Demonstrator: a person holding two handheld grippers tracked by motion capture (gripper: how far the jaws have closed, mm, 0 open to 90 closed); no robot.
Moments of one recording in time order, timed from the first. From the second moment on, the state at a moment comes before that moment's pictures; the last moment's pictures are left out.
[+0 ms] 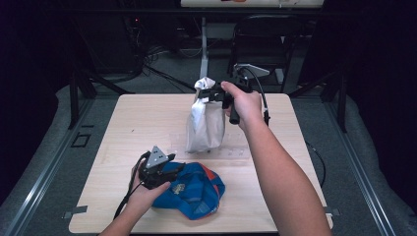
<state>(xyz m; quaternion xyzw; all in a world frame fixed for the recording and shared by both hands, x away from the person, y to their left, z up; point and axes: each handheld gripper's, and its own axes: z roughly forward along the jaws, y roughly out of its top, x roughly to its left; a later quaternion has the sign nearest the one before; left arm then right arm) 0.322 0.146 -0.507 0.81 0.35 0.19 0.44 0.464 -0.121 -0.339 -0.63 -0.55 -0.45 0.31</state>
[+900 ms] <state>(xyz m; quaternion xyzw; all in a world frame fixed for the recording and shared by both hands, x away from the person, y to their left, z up) 0.348 0.118 -0.506 0.81 0.36 0.23 0.41 0.462 -0.115 -0.337 -0.62 -0.55 -0.46 0.31</state>
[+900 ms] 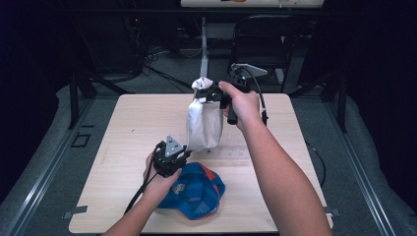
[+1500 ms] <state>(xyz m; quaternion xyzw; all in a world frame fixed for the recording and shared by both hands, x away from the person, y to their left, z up) 0.349 0.137 -0.513 0.79 0.36 0.21 0.45 0.460 -0.097 -0.335 -0.61 -0.57 -0.45 0.31</state>
